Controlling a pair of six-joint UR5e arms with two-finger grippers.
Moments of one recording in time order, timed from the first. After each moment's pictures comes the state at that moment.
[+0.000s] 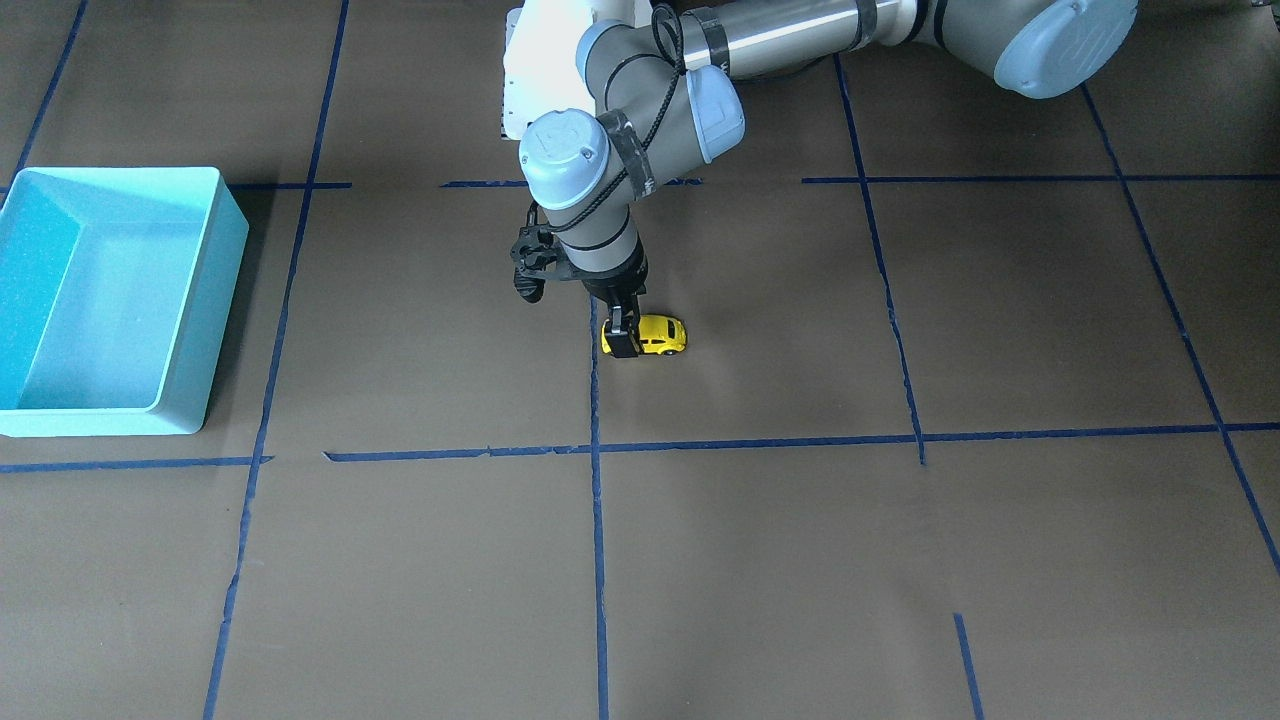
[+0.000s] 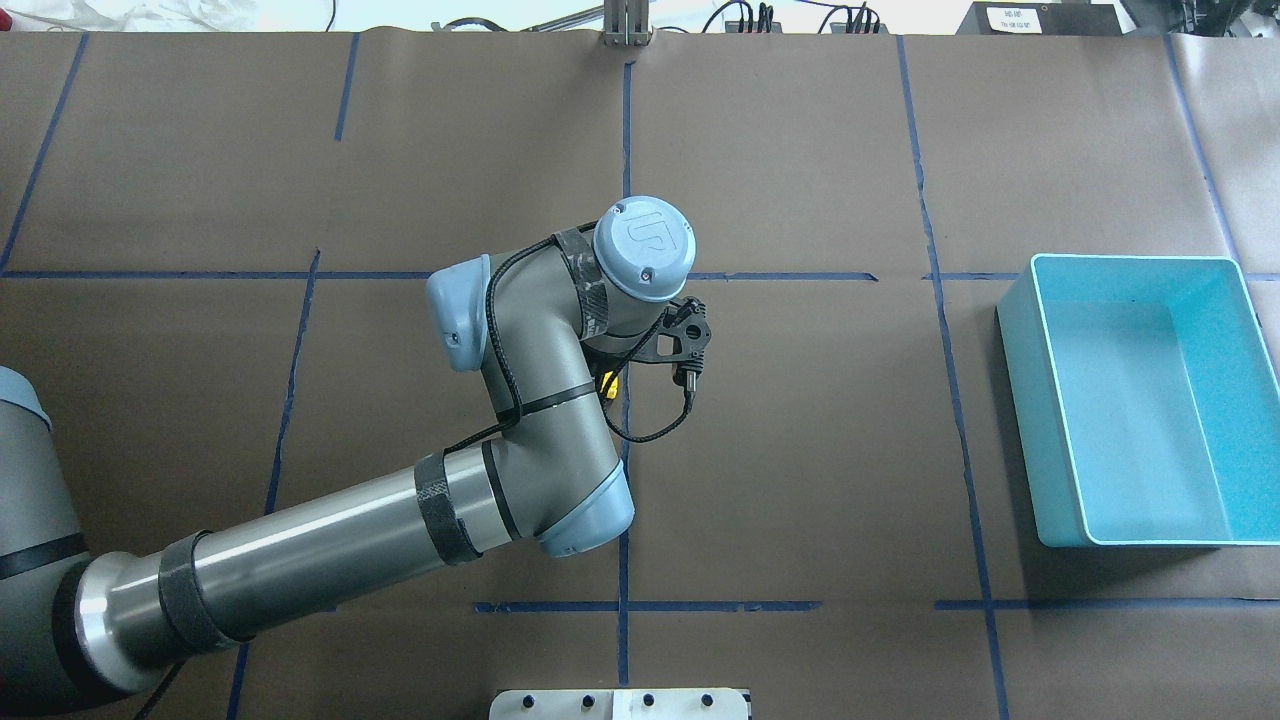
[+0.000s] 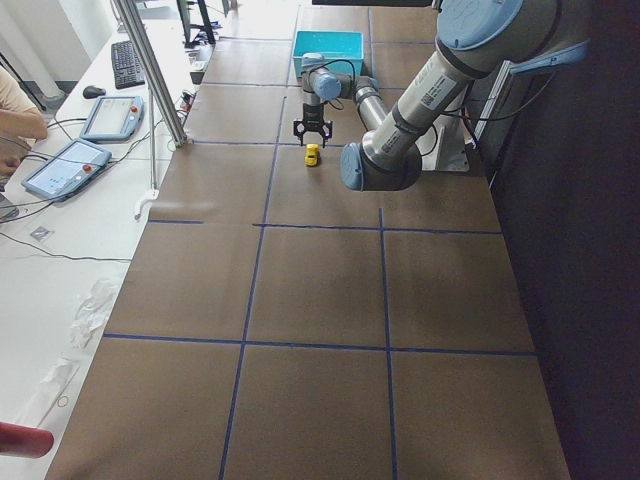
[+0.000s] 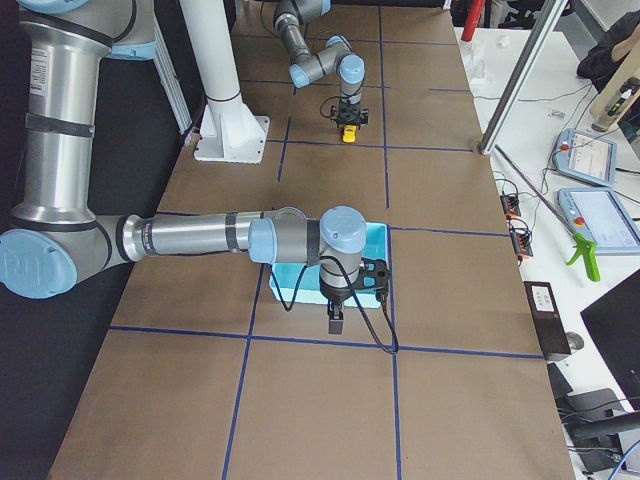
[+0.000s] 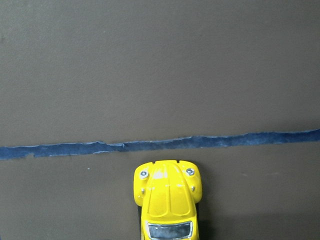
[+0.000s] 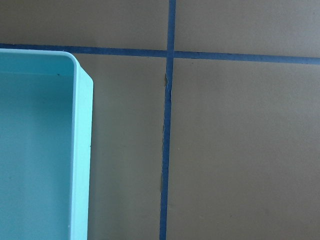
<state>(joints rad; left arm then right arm) -0.49 -2.55 -1.33 -1.36 -1.79 0.49 1.52 -1.73 1.84 -1.65 2.29 0.03</state>
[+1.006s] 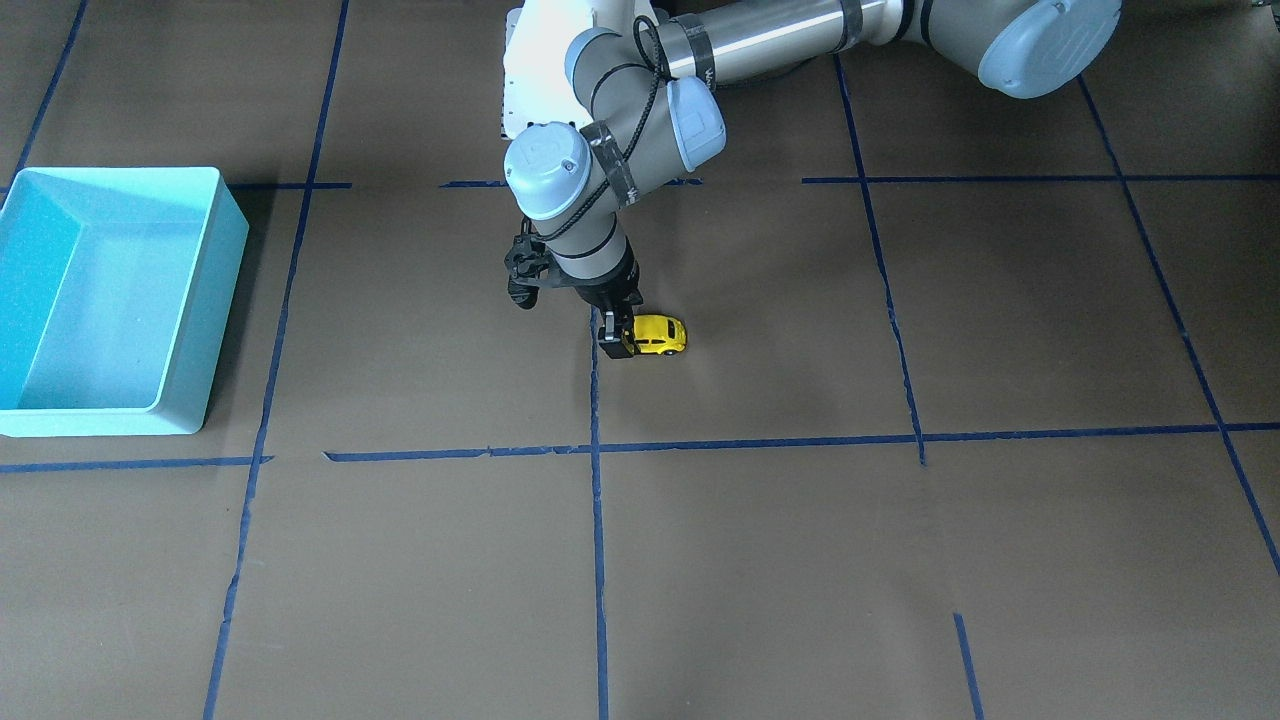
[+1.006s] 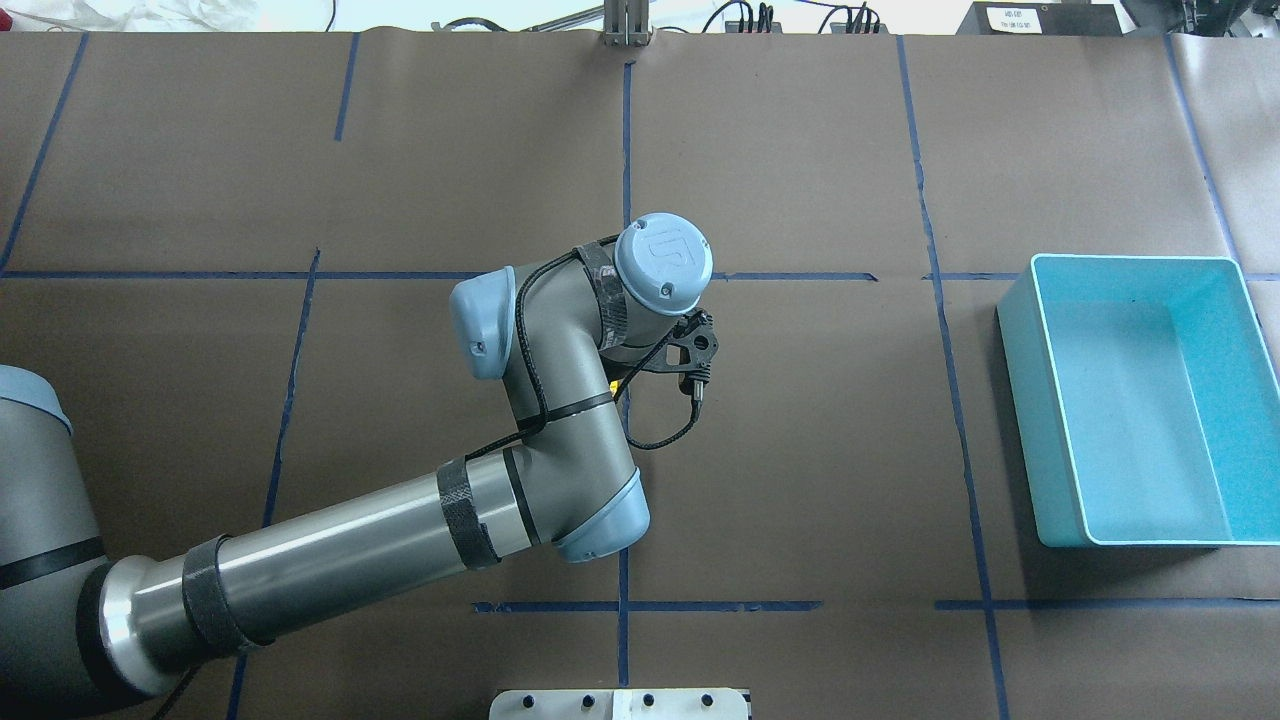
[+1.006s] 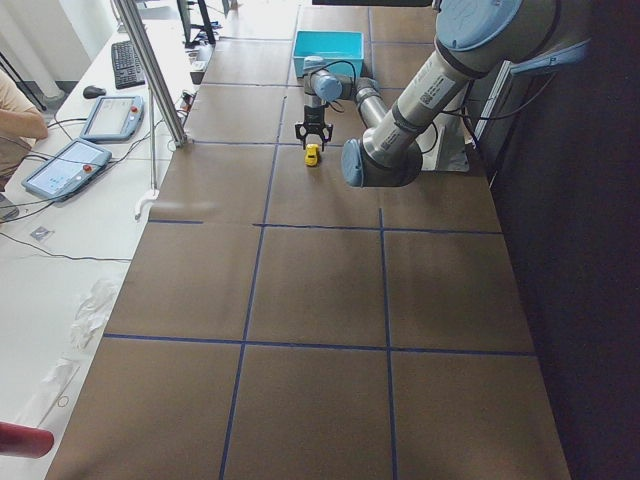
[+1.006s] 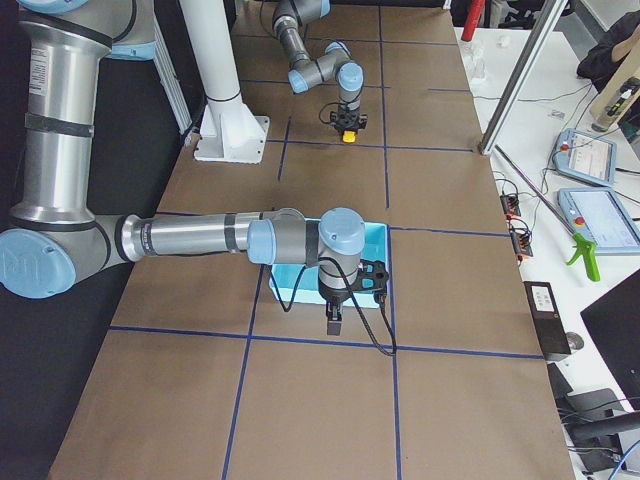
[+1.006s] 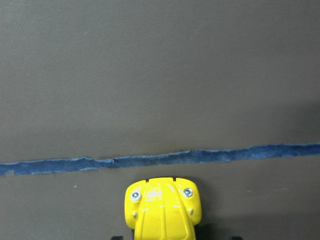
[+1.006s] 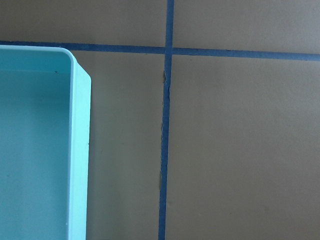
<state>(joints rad) -0.47 -2.57 -1.27 -1.36 -1.77 0.49 1.52 -1.74 1.84 -1.65 2.29 0.03</state>
